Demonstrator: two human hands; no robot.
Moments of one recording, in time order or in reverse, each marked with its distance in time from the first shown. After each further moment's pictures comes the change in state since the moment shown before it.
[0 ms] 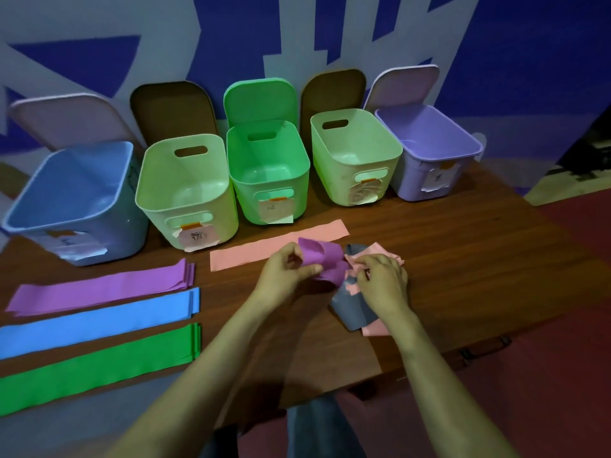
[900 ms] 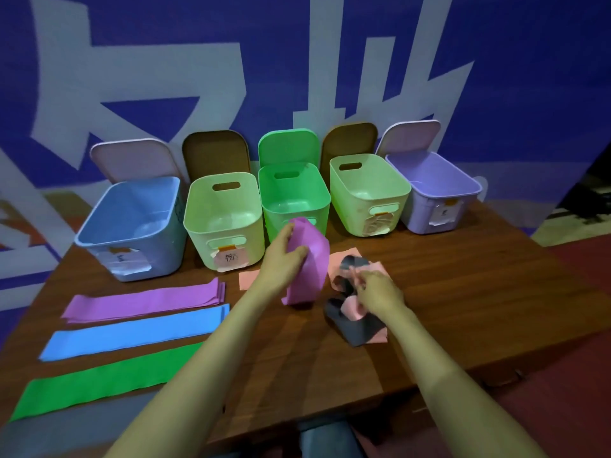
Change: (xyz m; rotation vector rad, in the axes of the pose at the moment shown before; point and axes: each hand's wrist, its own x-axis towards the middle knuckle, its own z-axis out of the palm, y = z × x) left_hand -0.011 0.065 -0.047 0.192 0.189 0.015; right_hand 0.001 -0.053 -0.021 -0.081 -0.161 -0.009
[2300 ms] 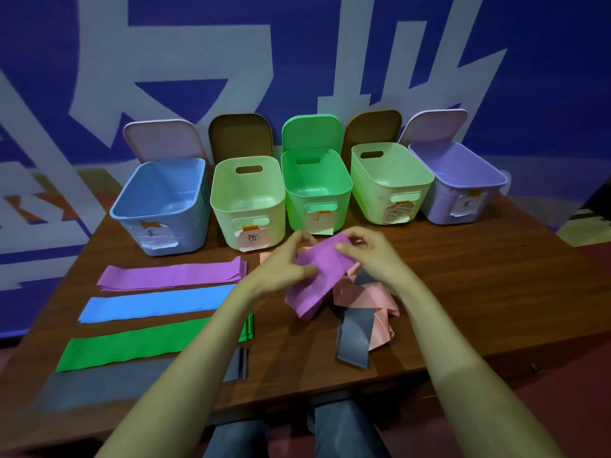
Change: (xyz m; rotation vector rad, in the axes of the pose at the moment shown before) left_hand -0.029 -0.033 -0.043 0.087 -0.361 0.064; right_hand -0.034 -0.061 -0.038 0.863 -0.134 -0.381
